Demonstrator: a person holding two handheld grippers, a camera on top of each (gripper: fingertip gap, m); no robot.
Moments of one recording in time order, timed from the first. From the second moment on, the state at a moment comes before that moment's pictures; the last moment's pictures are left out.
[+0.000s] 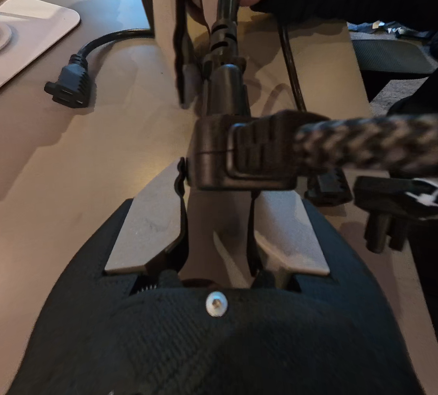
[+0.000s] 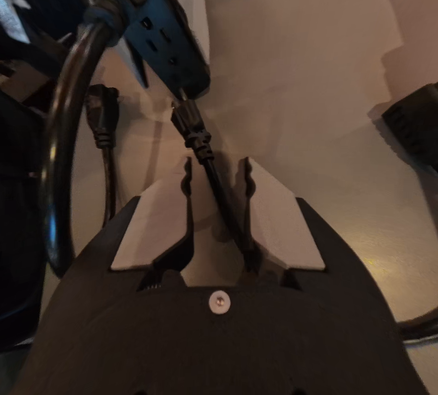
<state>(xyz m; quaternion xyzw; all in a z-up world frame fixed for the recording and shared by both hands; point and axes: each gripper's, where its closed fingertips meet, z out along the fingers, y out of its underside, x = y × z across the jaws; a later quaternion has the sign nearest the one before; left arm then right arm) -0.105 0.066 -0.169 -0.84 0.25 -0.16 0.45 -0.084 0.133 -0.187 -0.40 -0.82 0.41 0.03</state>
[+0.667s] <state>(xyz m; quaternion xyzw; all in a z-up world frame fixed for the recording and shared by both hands) -0.096 0.071 -0.155 -0.83 0.18 -0.25 0.47 -0.086 0.118 -0.159 -0.30 -0.85 0.39 0.17</state>
